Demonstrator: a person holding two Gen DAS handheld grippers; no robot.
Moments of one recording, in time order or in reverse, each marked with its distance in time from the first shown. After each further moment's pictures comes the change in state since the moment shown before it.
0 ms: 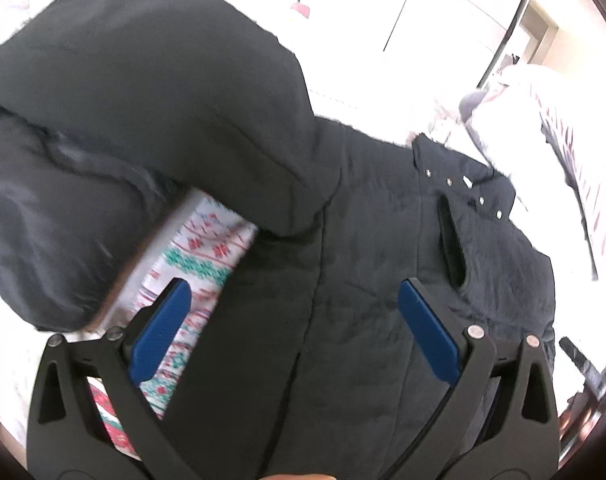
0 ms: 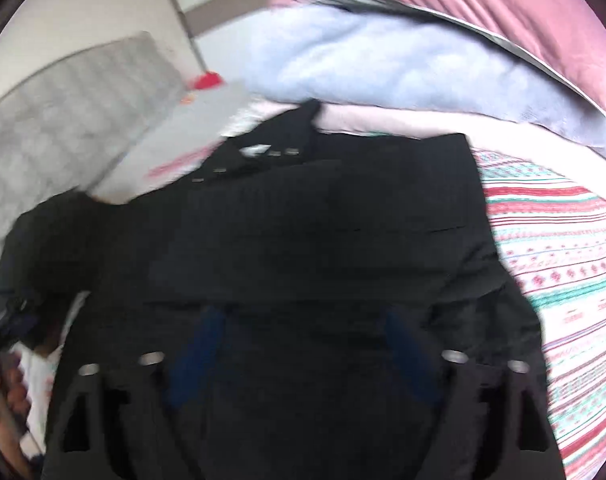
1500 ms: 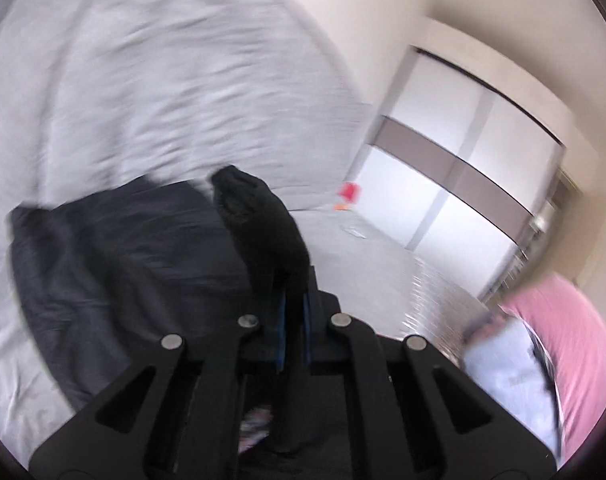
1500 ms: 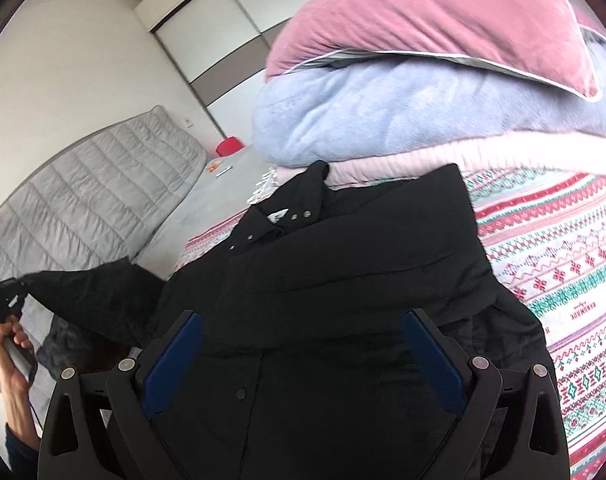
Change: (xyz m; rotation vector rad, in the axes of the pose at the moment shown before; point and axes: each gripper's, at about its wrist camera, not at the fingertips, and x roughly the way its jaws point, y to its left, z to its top) left arm -0.120 0.014 0.112 -0.233 -0.617 0.043; right arm -0.035 -0.028 0.007 0.179 -0.184 0.148
